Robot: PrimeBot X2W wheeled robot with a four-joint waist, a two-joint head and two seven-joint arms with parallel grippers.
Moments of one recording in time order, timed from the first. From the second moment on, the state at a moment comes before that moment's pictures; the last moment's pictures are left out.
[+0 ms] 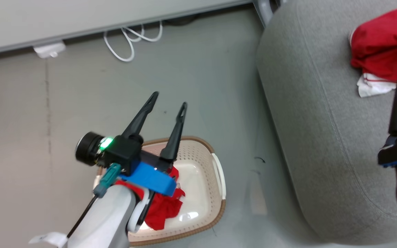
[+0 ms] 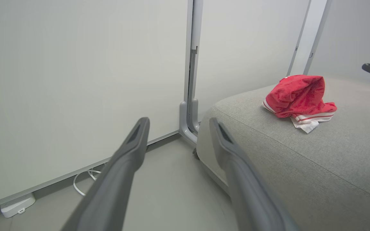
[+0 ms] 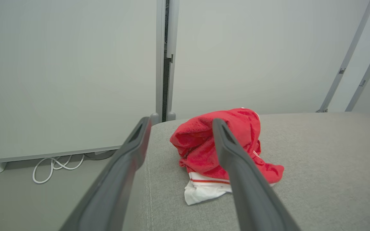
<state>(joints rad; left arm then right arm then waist) -0.46 0.22 -0.59 0.26 -0.35 0.03 -0.26 -0.41 -0.18 -0.28 0.32 0.07 0.13 -0.26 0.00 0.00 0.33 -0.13</state>
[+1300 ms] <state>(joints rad) -0.11 0.08 -0.12 0.18 -0.17 -0.09 -0.26 -0.10 -0.06 -0.05 0.08 0.05 0.13 -0.26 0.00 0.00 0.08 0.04</state>
